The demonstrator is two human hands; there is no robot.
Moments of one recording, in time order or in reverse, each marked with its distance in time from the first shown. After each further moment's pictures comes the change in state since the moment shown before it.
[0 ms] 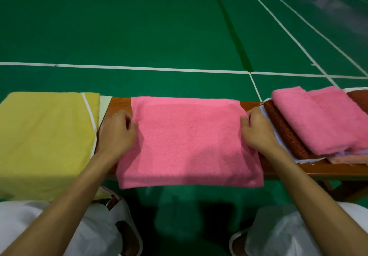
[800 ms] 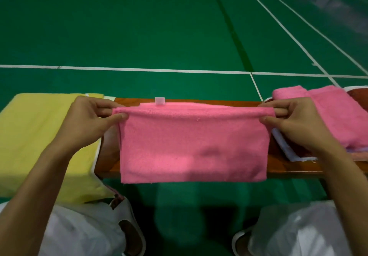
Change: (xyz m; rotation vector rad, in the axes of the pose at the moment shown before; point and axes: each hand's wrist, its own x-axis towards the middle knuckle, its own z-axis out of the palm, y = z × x) left_hand -0.005 0.015 -0.098 -0.359 -0.163 0.026; right_hand -0.029 -0.016 -0.098 0.460 -0.157 -0.070
